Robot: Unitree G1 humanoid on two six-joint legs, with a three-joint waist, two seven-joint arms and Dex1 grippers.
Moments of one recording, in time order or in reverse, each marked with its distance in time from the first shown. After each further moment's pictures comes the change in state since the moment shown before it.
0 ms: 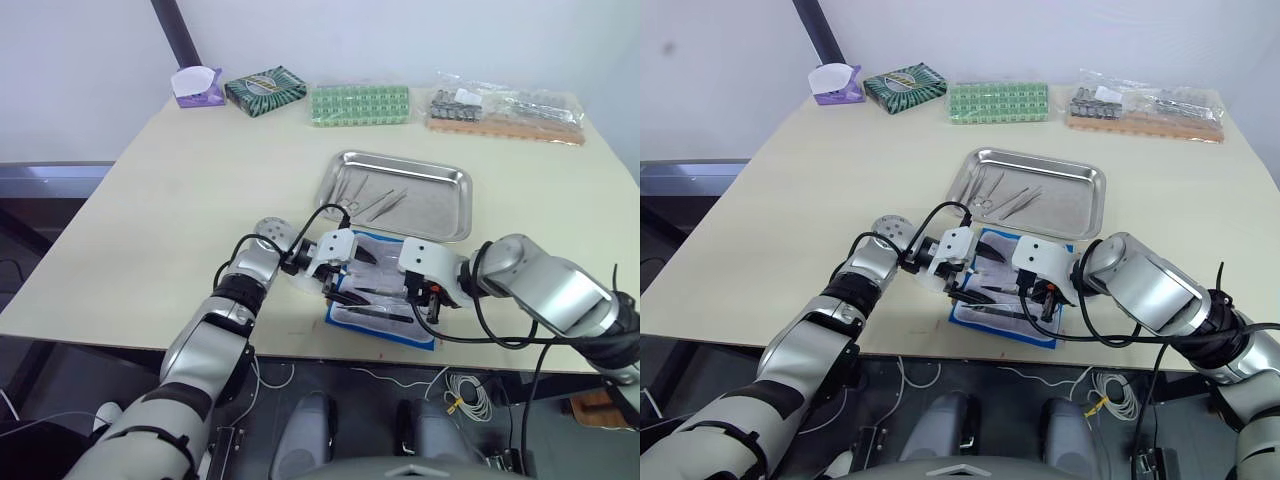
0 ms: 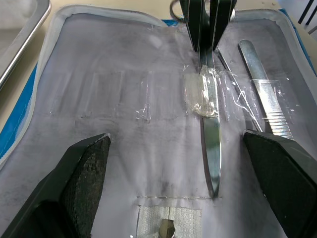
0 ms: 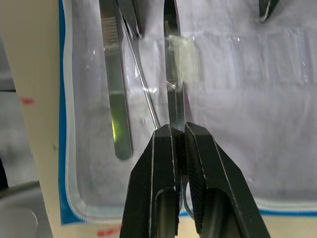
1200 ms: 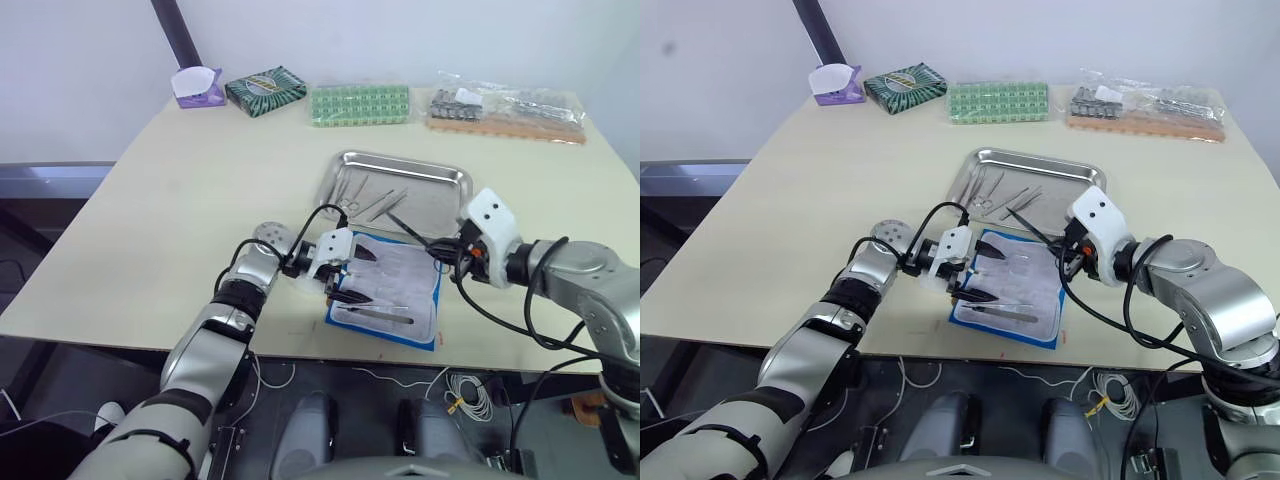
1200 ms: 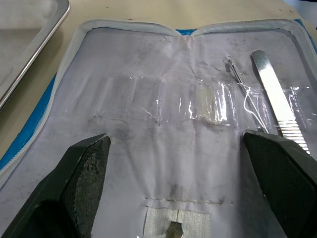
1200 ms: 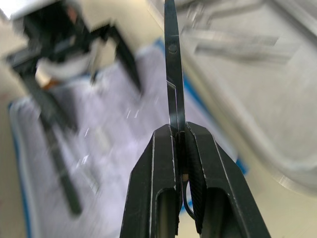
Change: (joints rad) left arm 0.037 -0.006 0.036 -0.050 -0.001 0.042 0.050; right arm 0.223 0.188 -0.560 -0.060 0.162 -0.059 -0.339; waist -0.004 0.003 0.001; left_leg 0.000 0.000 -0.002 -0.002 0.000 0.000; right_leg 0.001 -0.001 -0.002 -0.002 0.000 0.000
